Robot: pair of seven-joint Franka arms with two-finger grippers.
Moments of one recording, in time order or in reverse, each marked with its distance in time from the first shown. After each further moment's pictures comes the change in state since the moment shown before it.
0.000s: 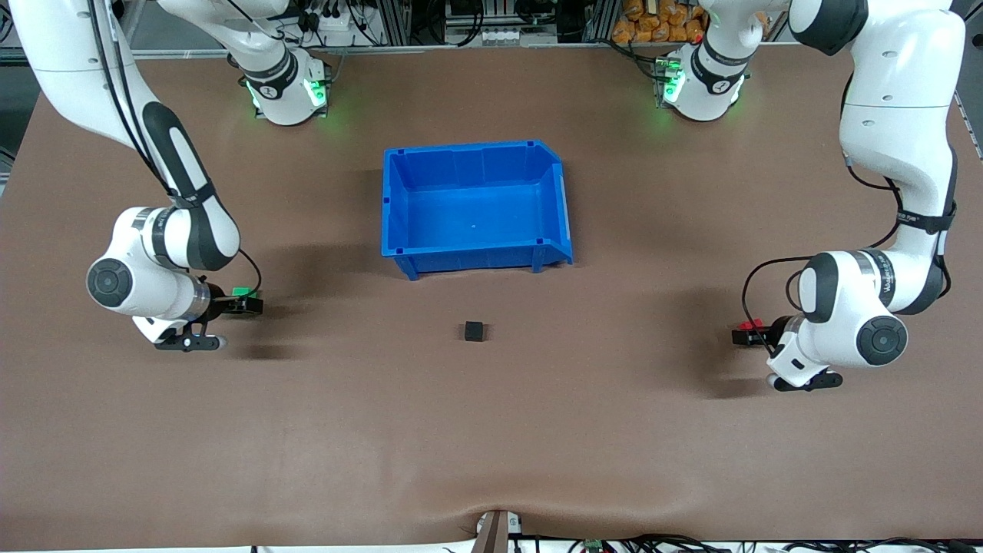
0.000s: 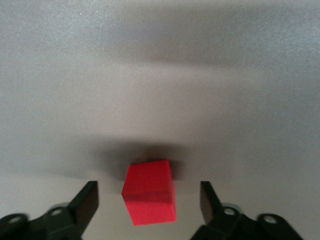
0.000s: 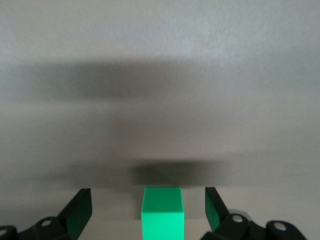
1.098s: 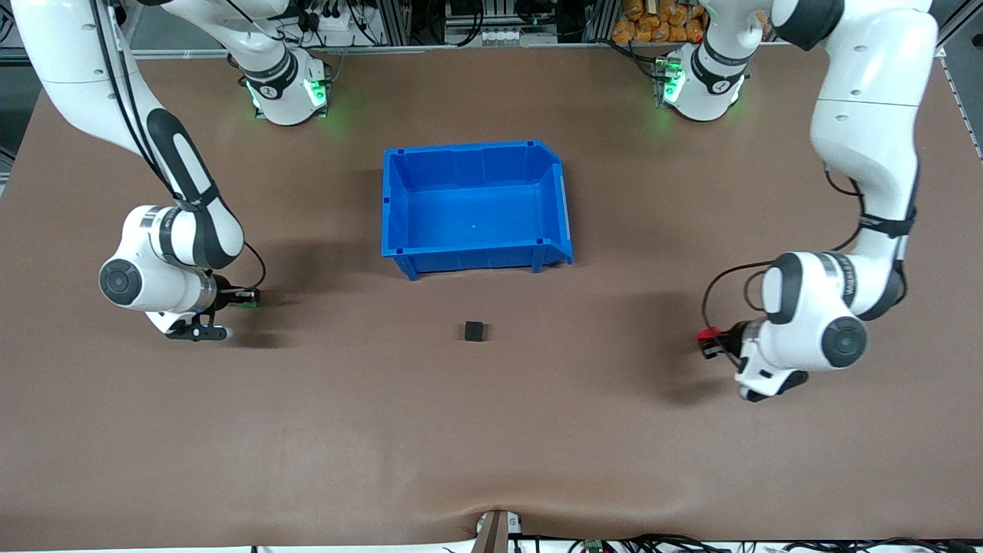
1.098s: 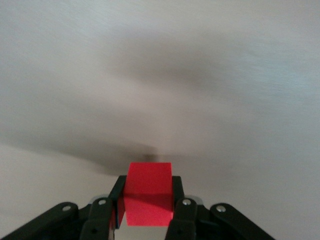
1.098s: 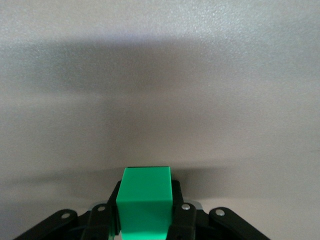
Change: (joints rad) left arm -0.127 0.003 -0.037 0.053 -0.151 0.002 -0.403; right arm -0.007 0.006 -0.009 -0.053 0.021 -0.002 -0.014
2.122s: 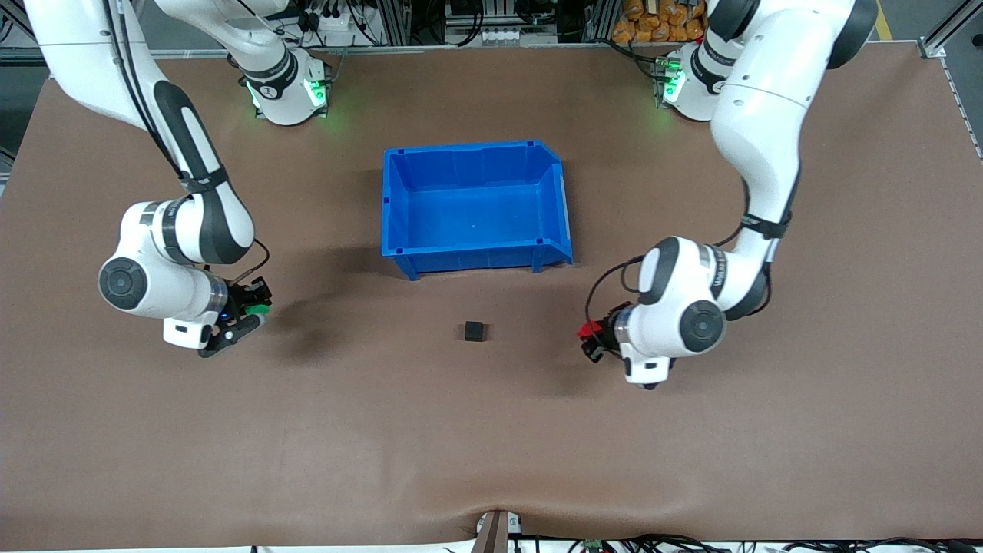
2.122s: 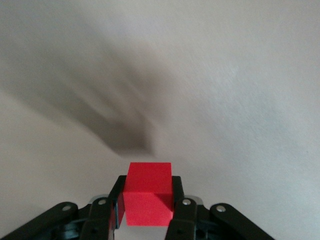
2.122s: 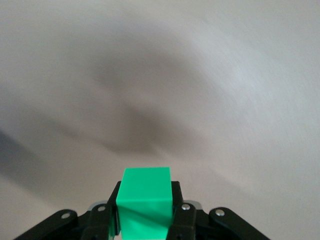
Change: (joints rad) left arm -0.286 0.089 -0.002 0.161 -0.189 0.018 -0.645; right arm 0.112 -0.065 0.020 0.130 0.007 -0.138 -0.570
